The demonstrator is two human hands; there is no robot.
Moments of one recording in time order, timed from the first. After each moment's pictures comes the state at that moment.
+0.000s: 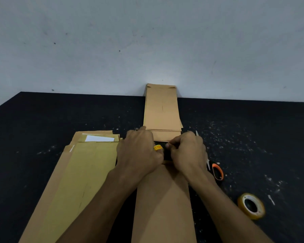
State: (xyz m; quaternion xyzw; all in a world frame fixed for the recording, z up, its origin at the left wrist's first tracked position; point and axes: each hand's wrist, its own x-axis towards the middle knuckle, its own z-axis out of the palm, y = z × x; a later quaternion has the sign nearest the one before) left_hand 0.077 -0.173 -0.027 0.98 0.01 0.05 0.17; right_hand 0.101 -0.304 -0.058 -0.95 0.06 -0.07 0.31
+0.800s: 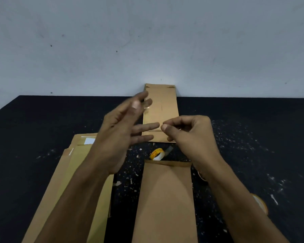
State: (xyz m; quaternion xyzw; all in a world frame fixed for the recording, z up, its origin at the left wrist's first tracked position) left_hand 0.066 -0.145 0.015 0.67 -0.06 0.03 0.74; right_hand 0.094 -0.313 -0.013 -0.79 -0.05 -0.07 0.61
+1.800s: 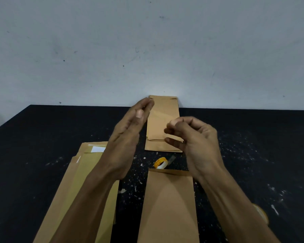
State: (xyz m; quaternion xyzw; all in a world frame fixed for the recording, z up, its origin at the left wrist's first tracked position) left_hand 0.066 -0.144 0.016 0.70 -0.13 0.07 0.69; right_hand 0.077 -0.298 0.016 -0.57 0.00 -0.02 0.82
